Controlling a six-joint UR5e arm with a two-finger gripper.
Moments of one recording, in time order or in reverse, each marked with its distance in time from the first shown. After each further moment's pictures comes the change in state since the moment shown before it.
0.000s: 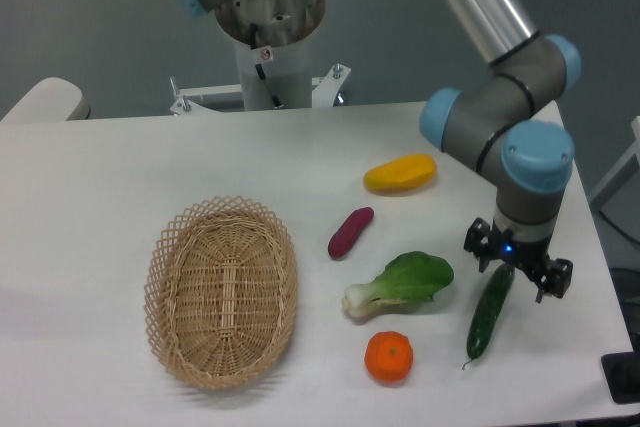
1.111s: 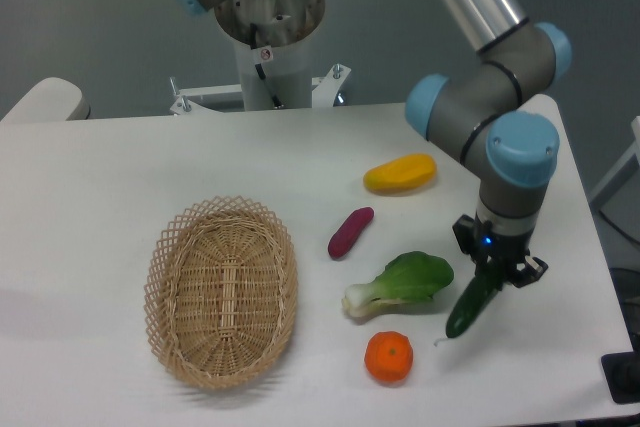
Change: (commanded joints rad) arm -0.005 -0.144 -0.014 0.130 -0.005 -0.147
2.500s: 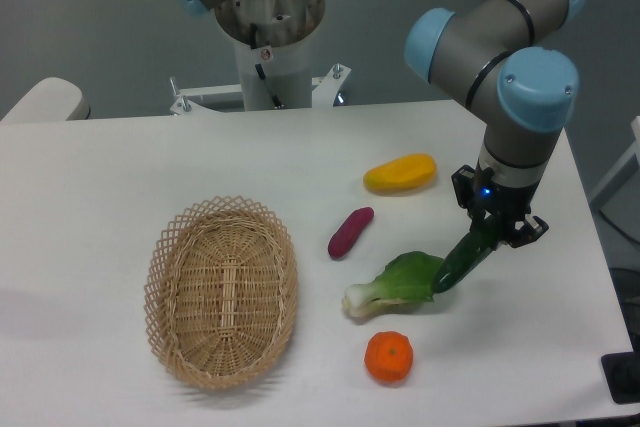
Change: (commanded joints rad) arm -0.009 0.215 0.026 -0.317 -0.003 0.222
